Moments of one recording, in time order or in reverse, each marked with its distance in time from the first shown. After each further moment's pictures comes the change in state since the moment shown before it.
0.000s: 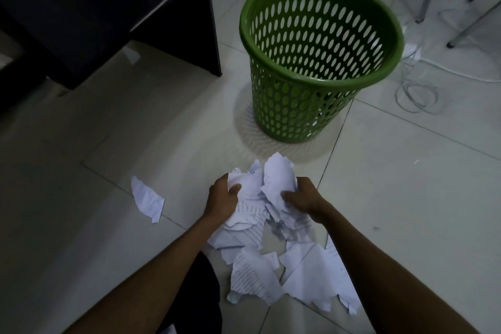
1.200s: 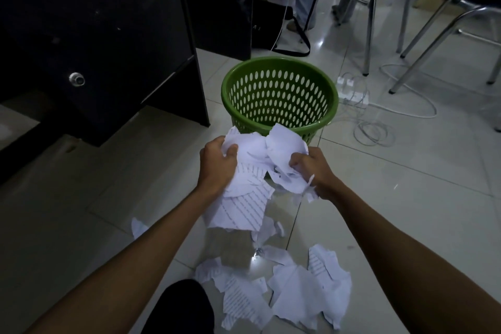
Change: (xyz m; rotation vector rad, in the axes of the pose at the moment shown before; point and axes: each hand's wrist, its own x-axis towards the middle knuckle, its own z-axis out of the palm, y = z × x) left_hand -0.038 0.184 -0.077 -0.109 0.293 0.371; right_hand -0.075 -0.122 -0.112 0.386 0.301 -0.302
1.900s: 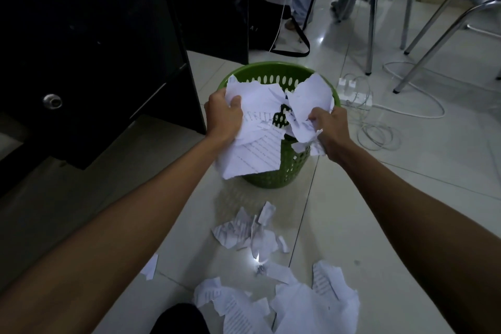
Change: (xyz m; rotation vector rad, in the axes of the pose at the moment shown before) left_hand 0.094 0.072 0.020 -0.111 0.076 0.095; right_hand 0.078 -0.051 -0.030 0.122 0.253 -0.146
